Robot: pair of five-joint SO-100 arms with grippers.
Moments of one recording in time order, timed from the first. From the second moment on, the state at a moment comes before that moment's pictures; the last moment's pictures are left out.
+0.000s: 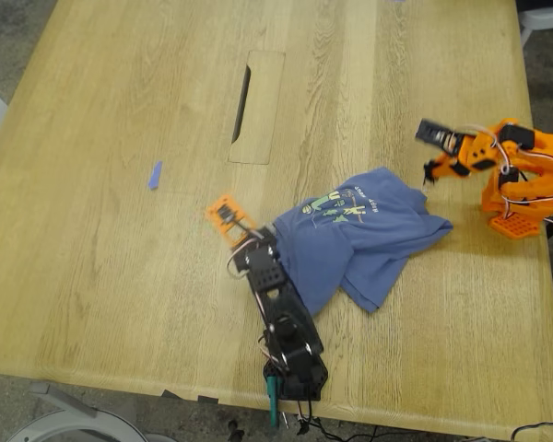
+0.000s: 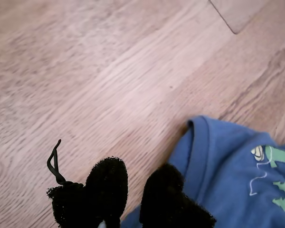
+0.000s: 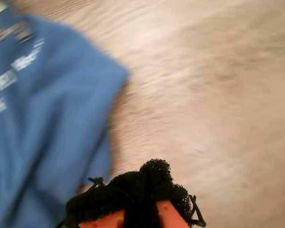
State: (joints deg) arm 0 -27.9 147.3 130.8 64.4 -109.0; arm 1 14.1 162.2 139.6 68.2 -83.8
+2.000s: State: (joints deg) arm 0 -89.8 200.3 171.6 85.7 -106.2; arm 1 101.4 194.9 183.3 68.1 -91.0
